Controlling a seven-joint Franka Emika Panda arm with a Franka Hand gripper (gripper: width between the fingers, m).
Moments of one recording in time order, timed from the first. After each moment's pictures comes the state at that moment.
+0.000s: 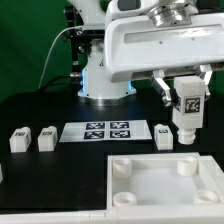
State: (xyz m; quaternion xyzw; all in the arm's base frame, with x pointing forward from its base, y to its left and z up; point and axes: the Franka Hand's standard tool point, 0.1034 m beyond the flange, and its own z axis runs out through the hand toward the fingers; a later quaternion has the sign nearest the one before) arm 0.601 0.091 0.152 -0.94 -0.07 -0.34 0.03
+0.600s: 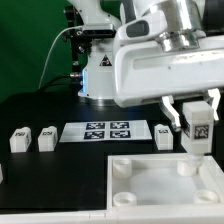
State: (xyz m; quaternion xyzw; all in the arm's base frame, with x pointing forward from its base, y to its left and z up) arm 0.611 0.110 0.113 -0.95 -0.07 -0.31 0.04
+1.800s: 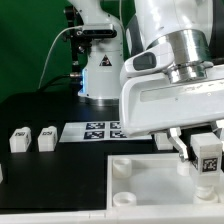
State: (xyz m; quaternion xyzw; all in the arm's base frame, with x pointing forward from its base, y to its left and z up) arm 0.623 0.115 0.084 -0.95 -0.06 -0.30 0.05
